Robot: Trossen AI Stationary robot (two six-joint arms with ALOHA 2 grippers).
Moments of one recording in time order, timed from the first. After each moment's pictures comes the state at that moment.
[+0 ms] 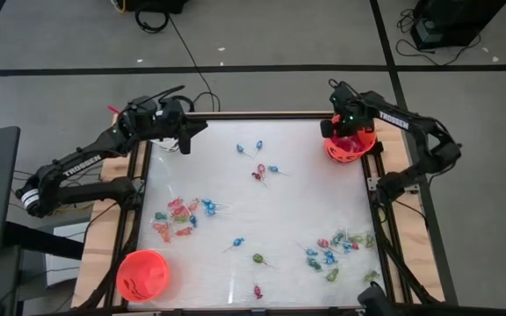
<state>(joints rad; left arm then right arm) 0.68 0.89 0.80 -0.15 0.32 -0.18 -1.00 1.48 1.01 -0.97 0.05 0.50</state>
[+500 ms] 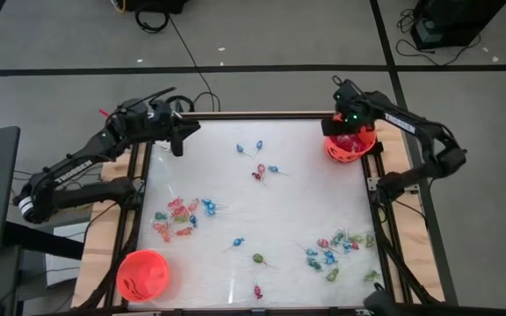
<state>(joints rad) 0.68 0.79 0.80 -0.24 0.31 -0.21 -1.00 1.38 1.01 -0.96 0.03 0.48</state>
